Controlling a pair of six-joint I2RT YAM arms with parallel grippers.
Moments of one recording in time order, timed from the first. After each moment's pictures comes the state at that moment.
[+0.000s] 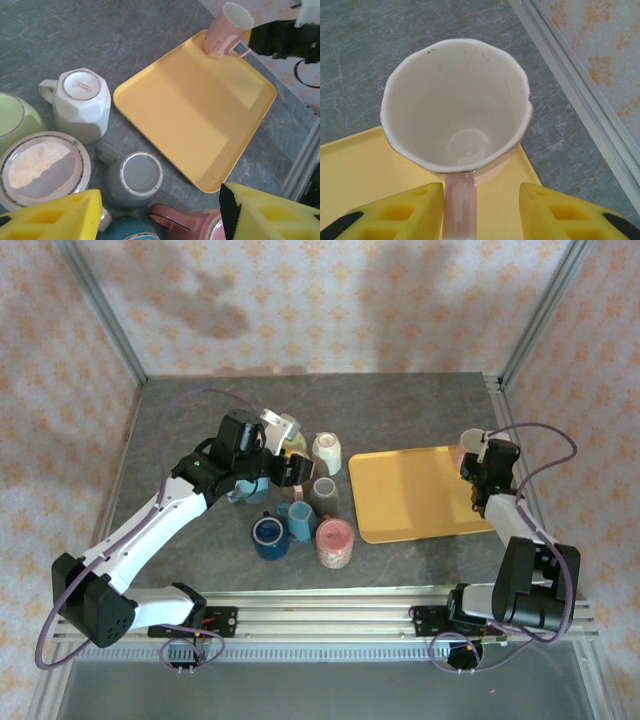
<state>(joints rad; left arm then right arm) -0.49 1.26 1.14 -0.53 0.34 -0.15 -0.21 1.29 0.65 0.01 0.06 0.04</state>
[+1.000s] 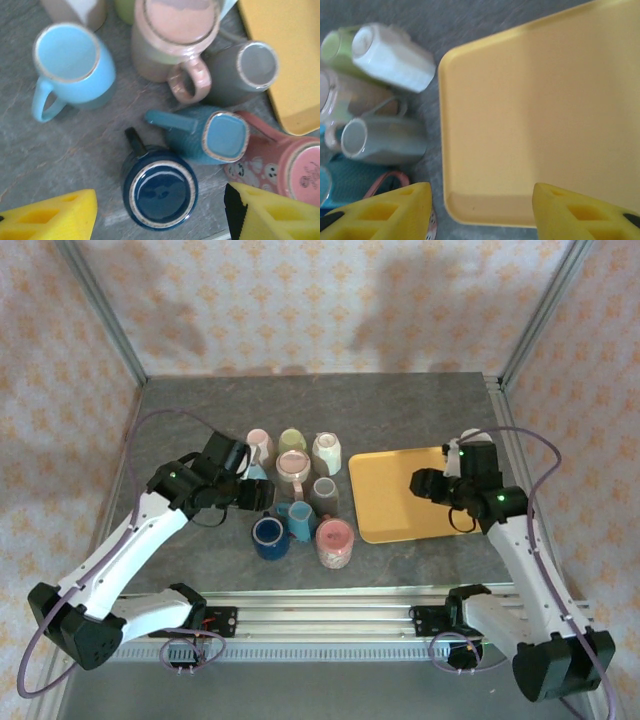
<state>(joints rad) -0.48 1.13 1.16 -1.07 0.01 -0.39 0.16 0.95 0.90 -0.82 -0.26 0.35</state>
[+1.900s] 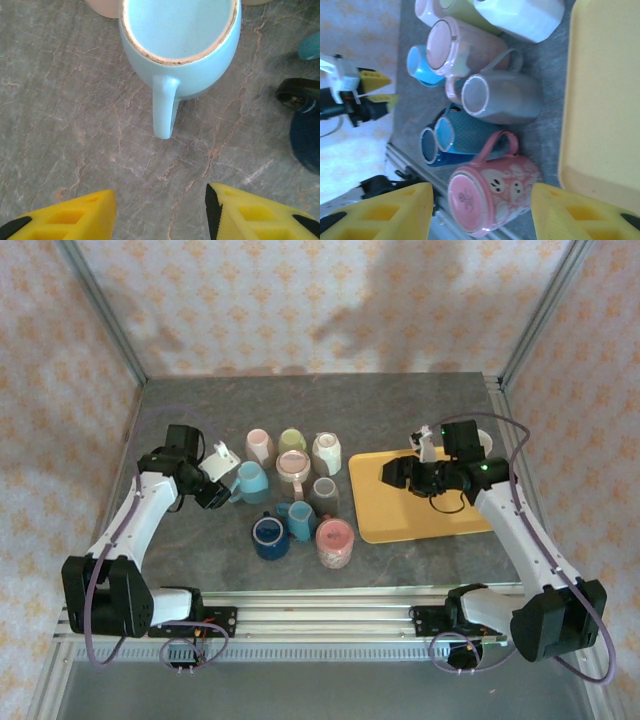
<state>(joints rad) 0.01 1.29 0.97 -0.86 0.16 0.71 0.21 1.16 1.04 -0.80 -0.72 0.45</state>
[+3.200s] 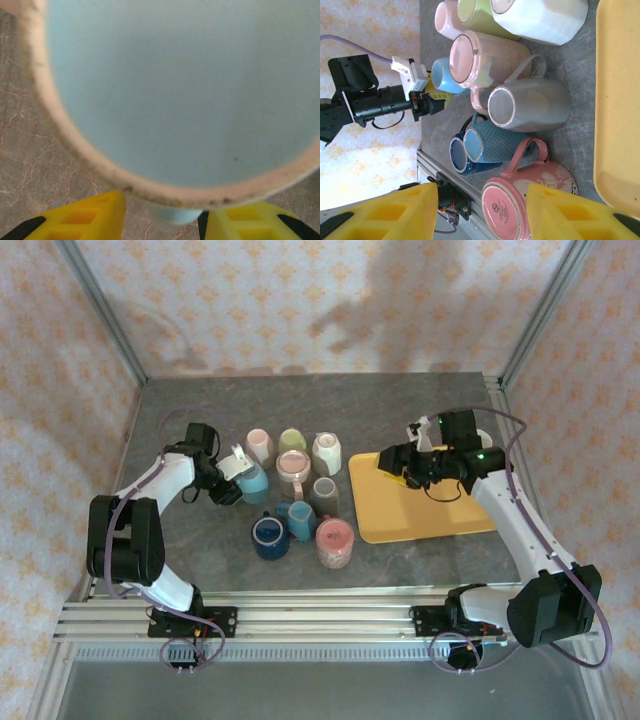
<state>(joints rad) 0.00 1.58 1.00 -0.72 0.24 0.80 0.21 1.23 1.11 -0.77 -0.78 0.57</state>
